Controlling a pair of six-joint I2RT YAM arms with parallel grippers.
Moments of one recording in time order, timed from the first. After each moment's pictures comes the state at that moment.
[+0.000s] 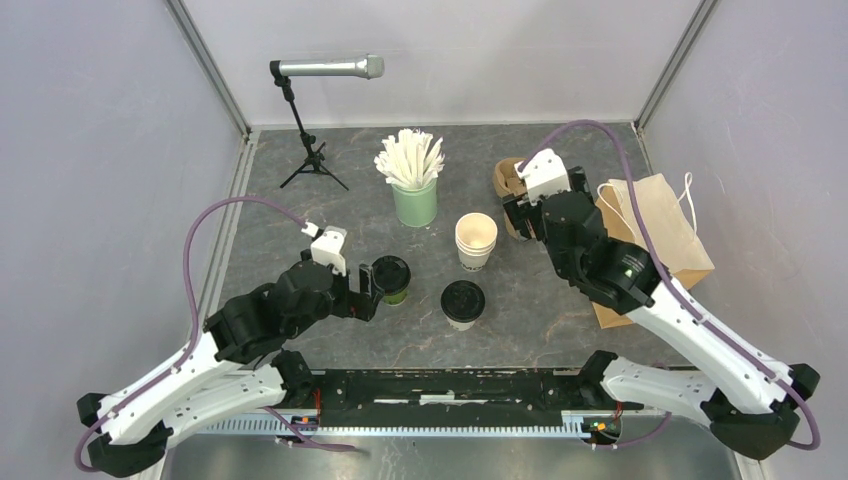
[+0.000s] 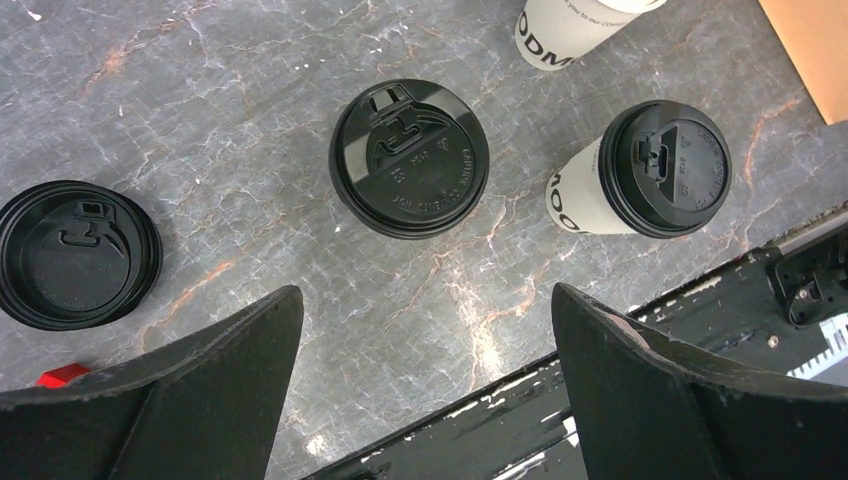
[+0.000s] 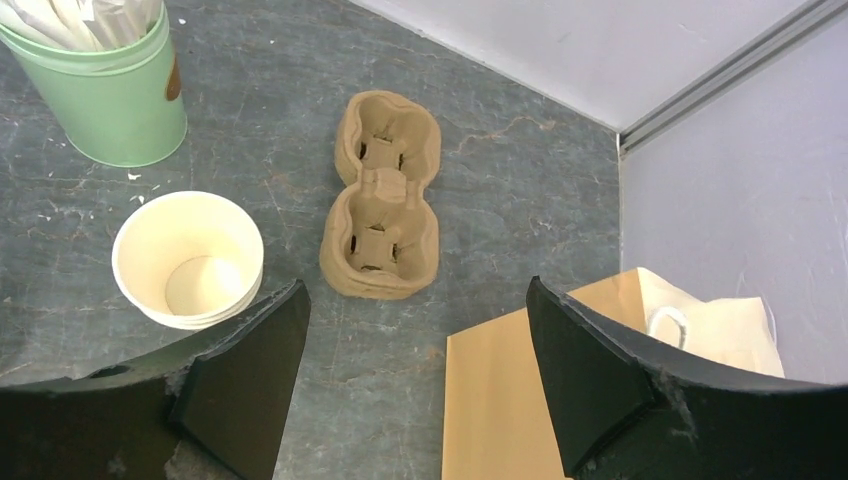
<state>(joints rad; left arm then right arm) -0.96 0.62 0.82 -0.81 -0.38 -0.51 0.84 0.98 1.17 -0.57 0.73 -0.12</state>
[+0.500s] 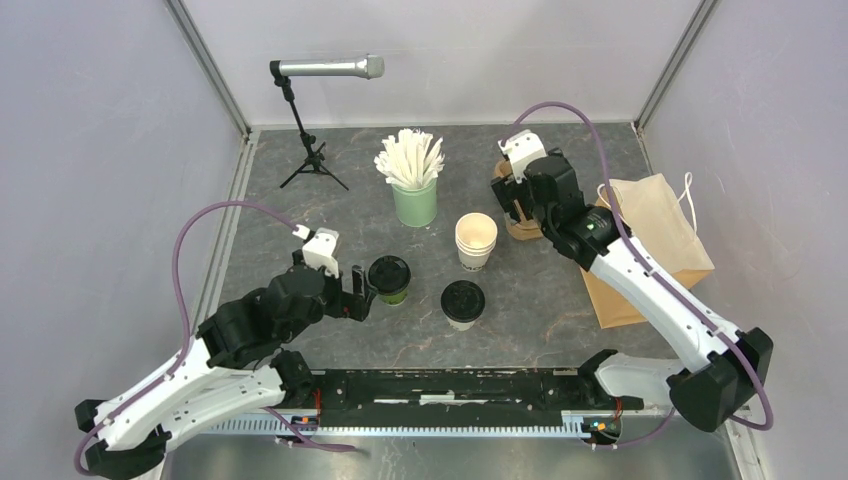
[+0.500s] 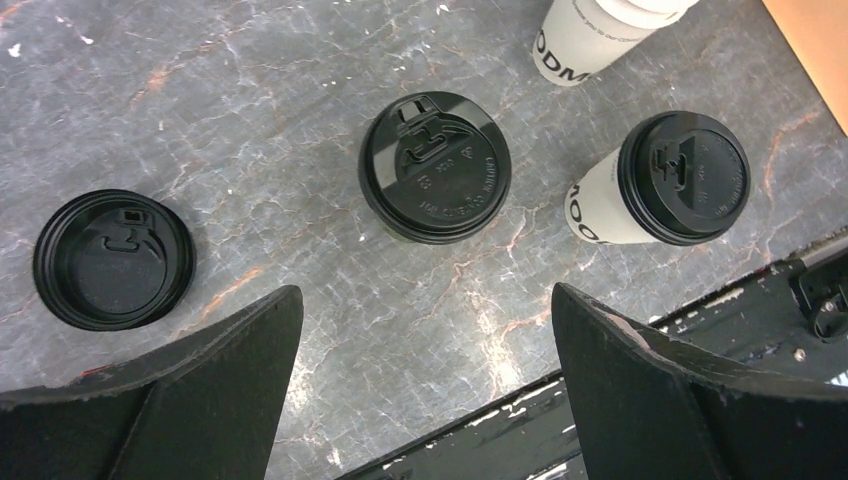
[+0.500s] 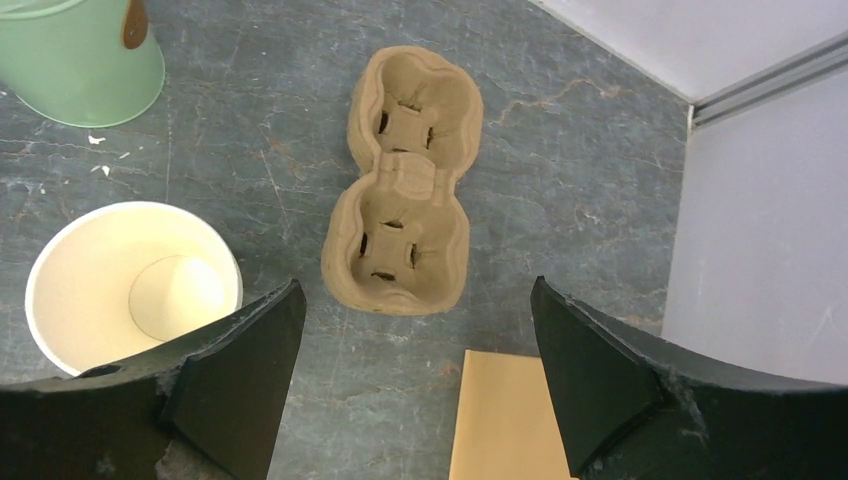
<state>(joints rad) -0.96 0.58 0.81 -0.82 -0.40 -0.47 0.60 1.20 1.17 -0.48 0.45 -0.18</state>
